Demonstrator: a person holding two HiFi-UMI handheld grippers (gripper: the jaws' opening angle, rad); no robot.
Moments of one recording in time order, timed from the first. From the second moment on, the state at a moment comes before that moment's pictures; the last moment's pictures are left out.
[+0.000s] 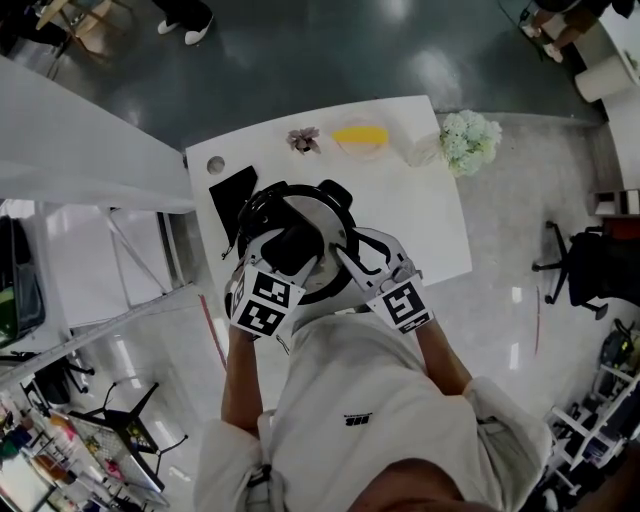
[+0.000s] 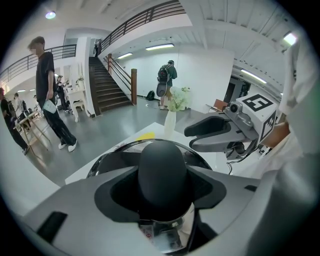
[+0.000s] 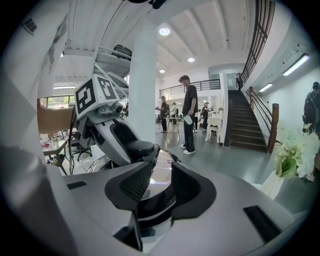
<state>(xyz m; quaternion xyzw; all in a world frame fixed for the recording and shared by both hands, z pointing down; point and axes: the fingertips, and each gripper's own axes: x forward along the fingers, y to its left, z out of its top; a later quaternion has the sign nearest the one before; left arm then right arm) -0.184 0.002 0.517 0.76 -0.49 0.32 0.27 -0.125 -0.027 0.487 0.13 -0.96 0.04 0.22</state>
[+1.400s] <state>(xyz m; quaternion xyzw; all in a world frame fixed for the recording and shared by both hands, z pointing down) -0.179 0.004 0.517 0.84 -0.36 0.35 0.21 -0.124 -0.023 0.494 0.20 -0.95 0.05 0.23</state>
